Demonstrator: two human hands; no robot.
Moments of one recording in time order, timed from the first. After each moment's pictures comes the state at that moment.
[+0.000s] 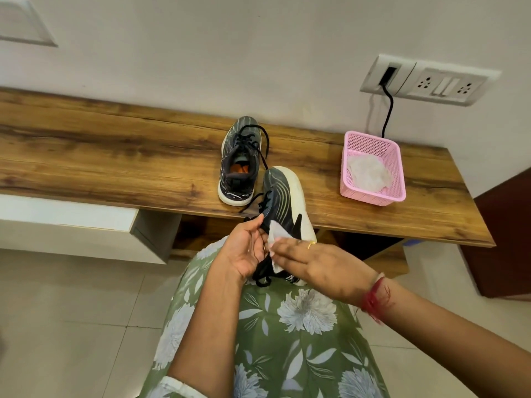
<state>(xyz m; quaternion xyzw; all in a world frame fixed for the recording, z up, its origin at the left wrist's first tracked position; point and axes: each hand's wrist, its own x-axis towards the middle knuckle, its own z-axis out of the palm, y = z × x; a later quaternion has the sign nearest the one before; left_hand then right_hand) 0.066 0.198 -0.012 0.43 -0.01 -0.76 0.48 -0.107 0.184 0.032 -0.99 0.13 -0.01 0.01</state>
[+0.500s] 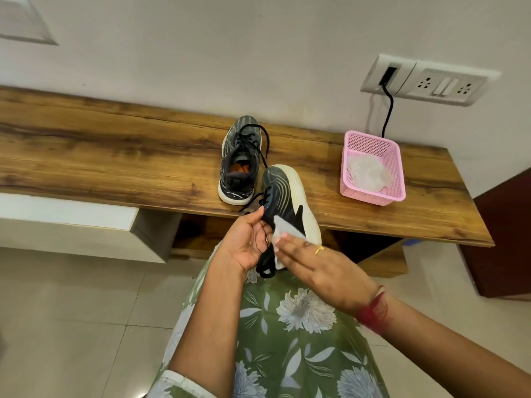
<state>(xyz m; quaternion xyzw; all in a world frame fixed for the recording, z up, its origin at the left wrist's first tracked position) 0.068 0.192 -0.001 0.39 0.00 -0.77 0.50 -0.113 0.200 0.024 -0.98 0.16 -0.08 -0.03</state>
